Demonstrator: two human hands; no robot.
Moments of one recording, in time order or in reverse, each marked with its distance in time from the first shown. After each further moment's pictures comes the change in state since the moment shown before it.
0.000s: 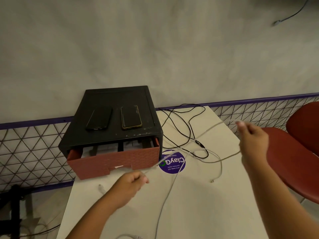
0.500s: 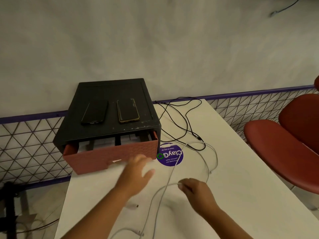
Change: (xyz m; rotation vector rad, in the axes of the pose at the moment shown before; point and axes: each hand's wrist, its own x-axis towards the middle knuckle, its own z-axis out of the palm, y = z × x) left_hand 0.043 -0.035 0.015 0.531 0.201 0.370; right_hand -0.154 0.085 0.015 -0.633 -0.827 -0.181
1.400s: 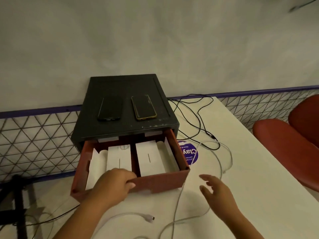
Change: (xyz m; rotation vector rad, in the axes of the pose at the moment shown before) left_hand -0.043 -0.046 -0.091 0.231 -0.275 -0.108; right_hand -0.001 -0.019 0.011 0.002 0.087 0.261
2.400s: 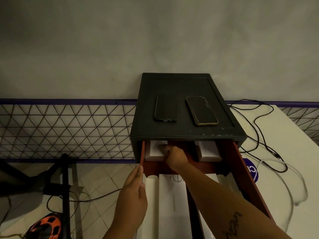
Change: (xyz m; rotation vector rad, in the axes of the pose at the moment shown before) left_hand -0.036 -0.072 0.004 -0.480 0.501 -0.379; right_hand 0.130 -0.217 0.187 -0.176 -0.468 -0.221
